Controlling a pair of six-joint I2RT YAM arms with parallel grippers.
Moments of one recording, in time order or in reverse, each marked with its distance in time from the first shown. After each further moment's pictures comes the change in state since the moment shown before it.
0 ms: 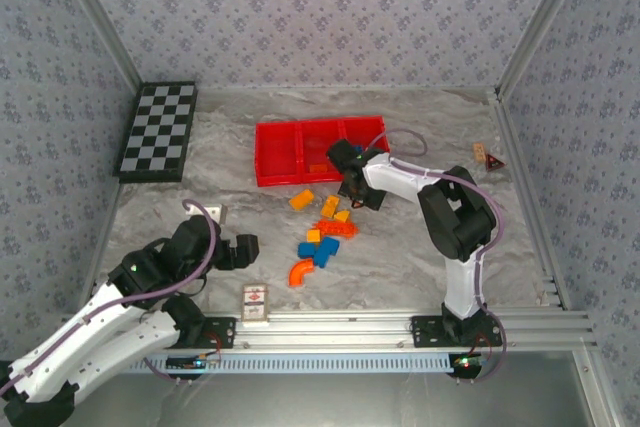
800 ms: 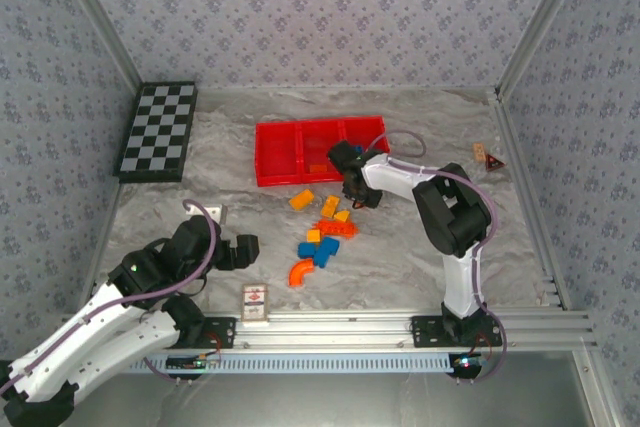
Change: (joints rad) left arm -0.003 0.000 0.000 0.000 0.000 0.000; right arm -0.004 0.042 -0.005 0.031 0.026 -0.029
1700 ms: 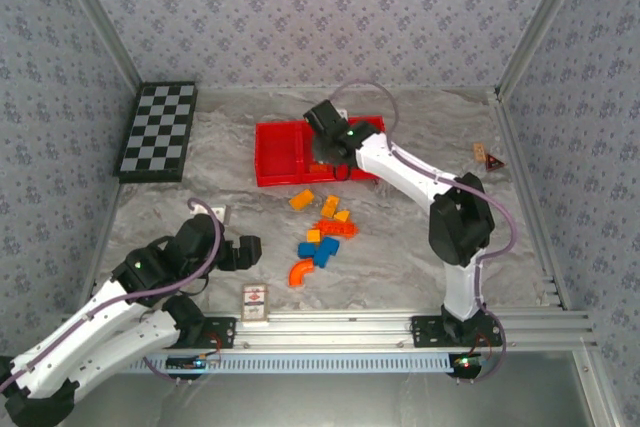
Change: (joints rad) left arm -0.004 0.027 0.000 0.003 0.027 0.004; right arm 0.080 -0.039 0.403 -0.013 -0.042 -0.458
